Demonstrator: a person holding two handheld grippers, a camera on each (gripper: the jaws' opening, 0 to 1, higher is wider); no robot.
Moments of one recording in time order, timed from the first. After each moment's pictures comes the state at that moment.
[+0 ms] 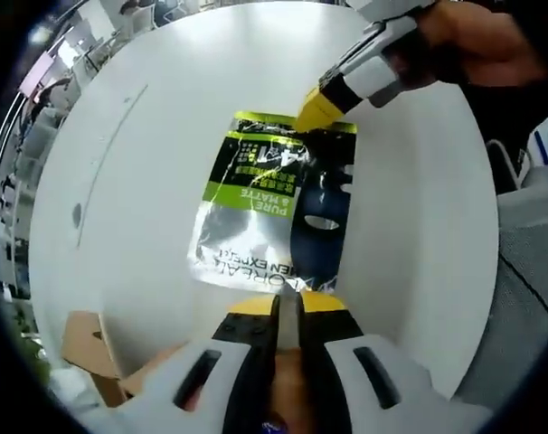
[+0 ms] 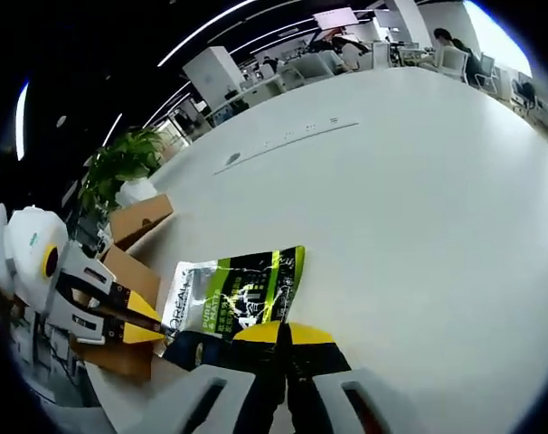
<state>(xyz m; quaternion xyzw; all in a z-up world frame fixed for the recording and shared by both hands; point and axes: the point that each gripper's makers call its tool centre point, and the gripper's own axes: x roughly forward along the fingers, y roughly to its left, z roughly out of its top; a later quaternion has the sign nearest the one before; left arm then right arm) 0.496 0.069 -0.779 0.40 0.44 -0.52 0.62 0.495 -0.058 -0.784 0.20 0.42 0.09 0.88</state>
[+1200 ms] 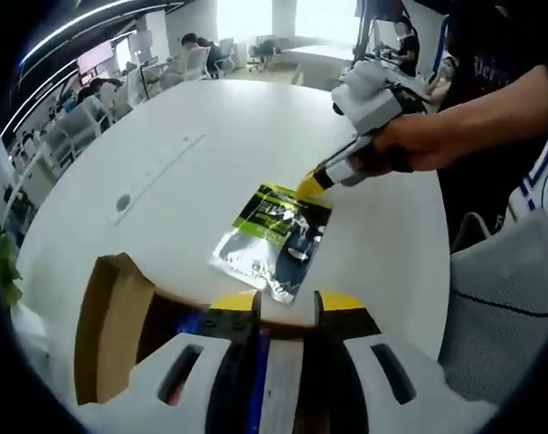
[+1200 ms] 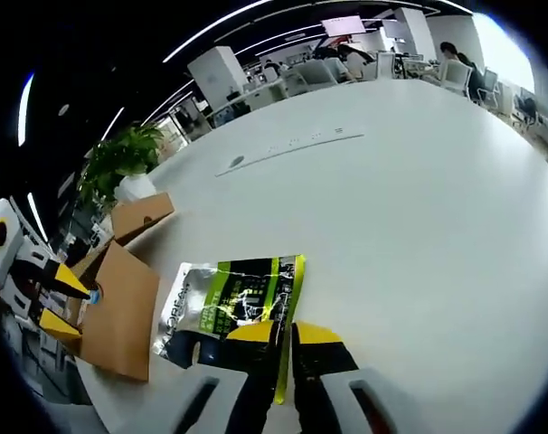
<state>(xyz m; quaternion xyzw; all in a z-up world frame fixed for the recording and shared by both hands) 0.475 0.105 -0.689 0.23 0.36 -0.52 0.74 0.496 -0.055 -0.768 0.18 0.41 0.08 0.89</state>
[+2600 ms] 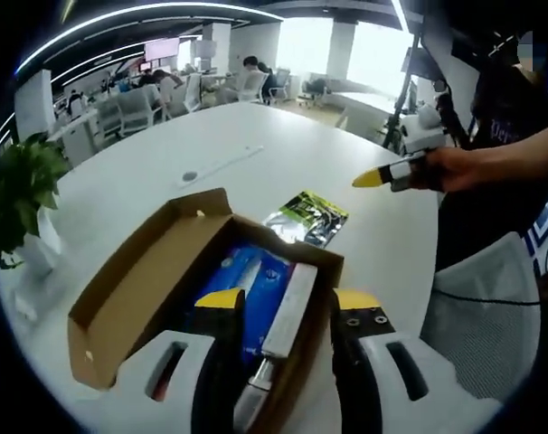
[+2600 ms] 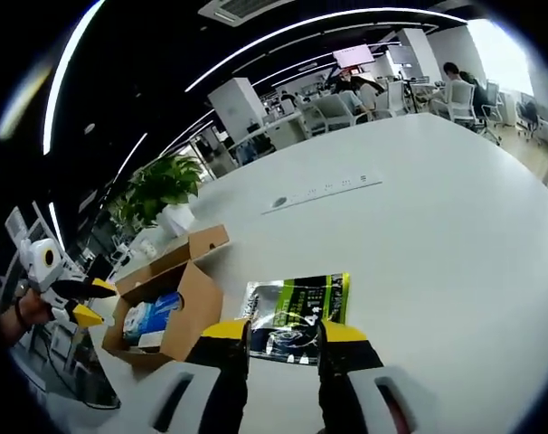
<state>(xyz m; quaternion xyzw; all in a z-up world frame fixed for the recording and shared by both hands) 0.450 0.221 -0.640 0.12 0.34 -0.45 0.82 0.448 -0.026 -0.691 0.19 0.33 0.12 0.92</state>
